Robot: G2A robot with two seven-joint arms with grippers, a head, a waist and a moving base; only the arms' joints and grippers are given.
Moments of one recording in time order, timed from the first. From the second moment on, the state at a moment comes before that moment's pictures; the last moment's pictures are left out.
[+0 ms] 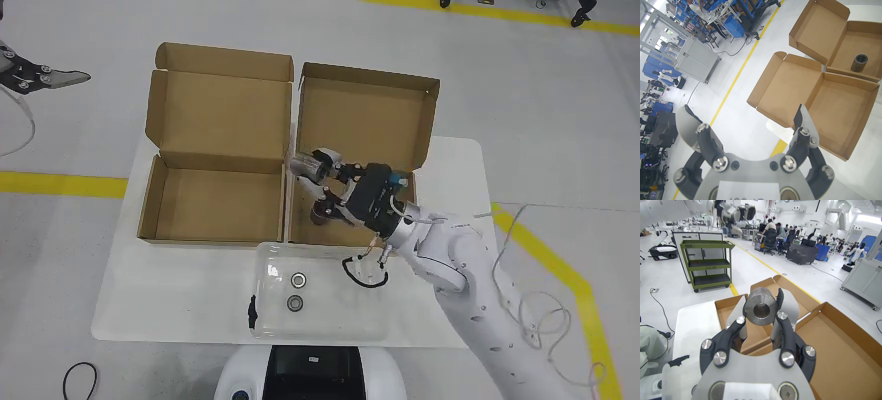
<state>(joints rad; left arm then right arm) 0.47 -0.15 -1.01 -1.52 0.83 -0.88 -0.12 -1.15 -1.25 1.04 -1.87 -1.14 -0.51 0.16</state>
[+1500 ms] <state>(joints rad) 0.47 -0.15 -1.01 -1.52 0.83 -0.88 -0.12 -1.10 -1.26 0.98 -1.58 -1.13 -0.35 0.72</state>
